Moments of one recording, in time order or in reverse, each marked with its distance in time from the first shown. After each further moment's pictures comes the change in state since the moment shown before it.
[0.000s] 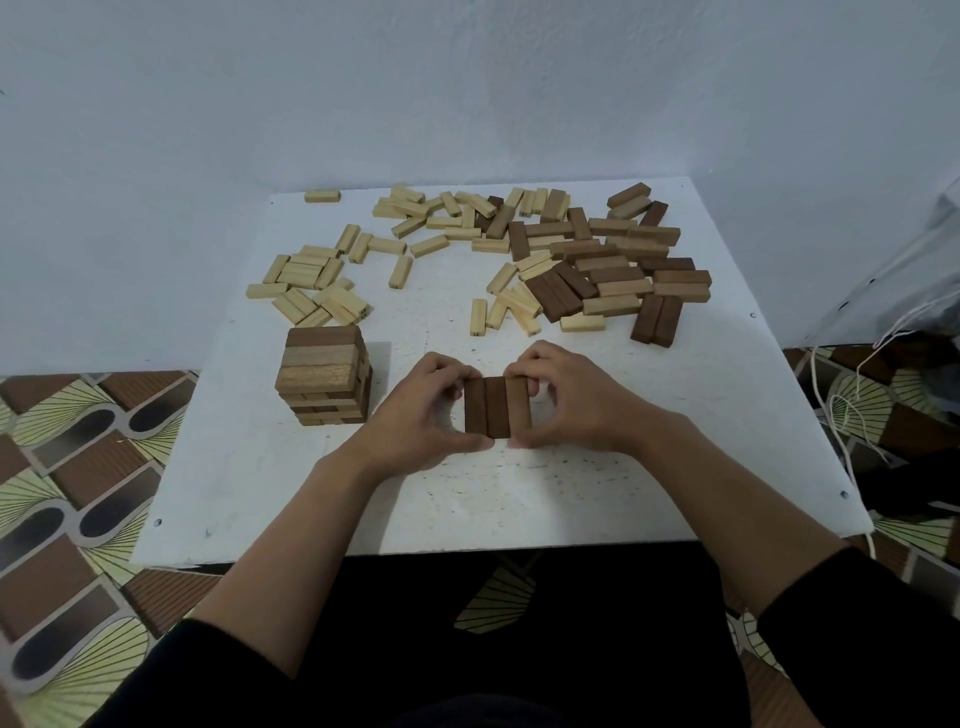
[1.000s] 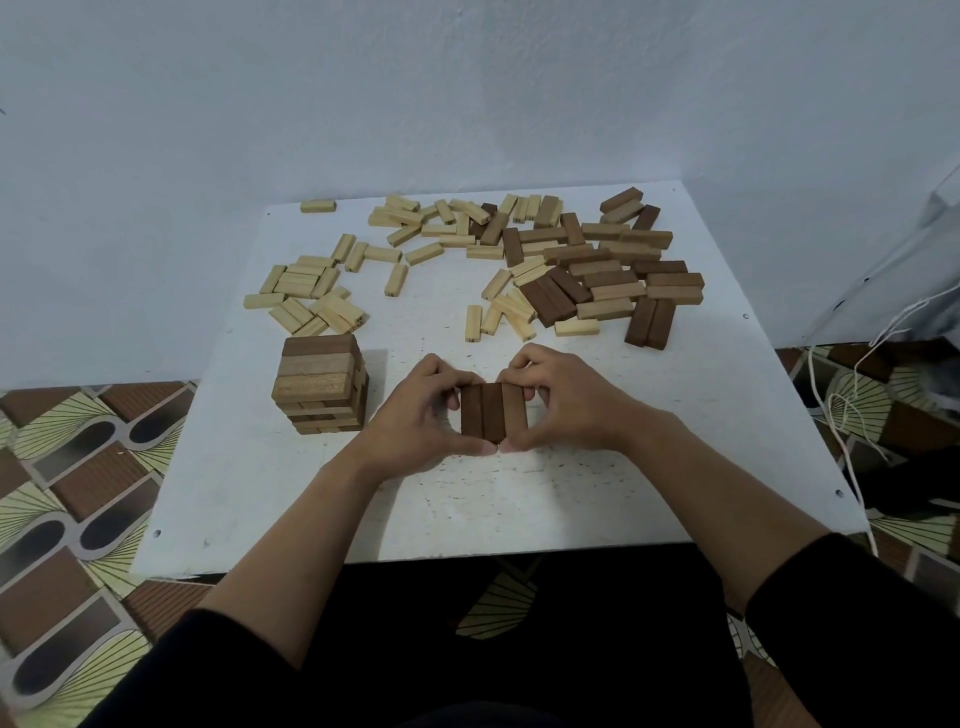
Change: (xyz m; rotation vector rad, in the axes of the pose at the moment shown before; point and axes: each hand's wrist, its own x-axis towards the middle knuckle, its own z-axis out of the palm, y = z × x) left_hand 0.007 0.002 0.002 -0.053 0.017 0.002; right_hand 0.007 0.002 0.001 0.001 -0.006 -0.039
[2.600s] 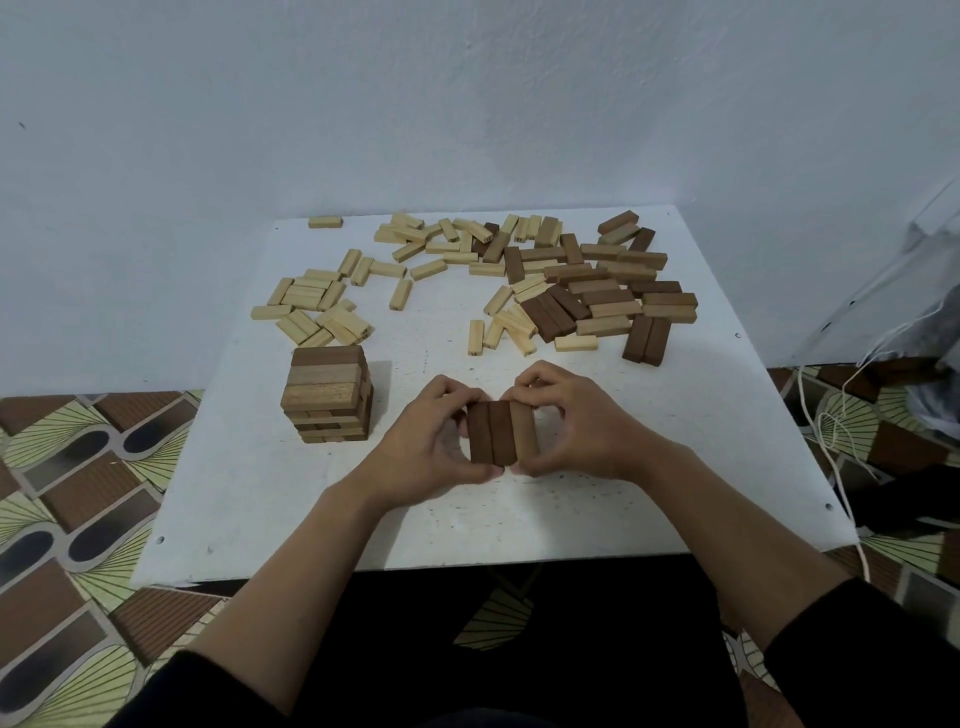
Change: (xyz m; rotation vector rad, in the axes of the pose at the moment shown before) left_hand -0.019 0.018 0.001 0.056 -0.006 0.077; right_hand -0.021 -0.011 -0.002 0.087 0.068 -0.035
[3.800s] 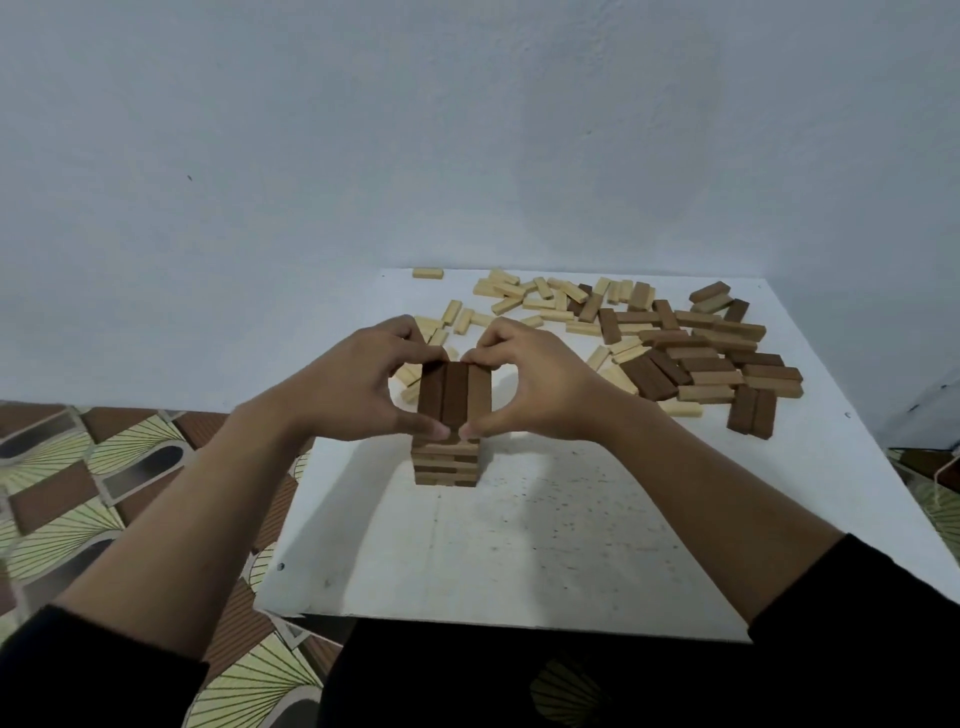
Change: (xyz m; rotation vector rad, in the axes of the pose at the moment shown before) left_hand -0.023 -0.004 -0.194 0.475 0.002 0.037; right_hand 0.120 -0.141 0.014 -0.183 0.007 -0.109
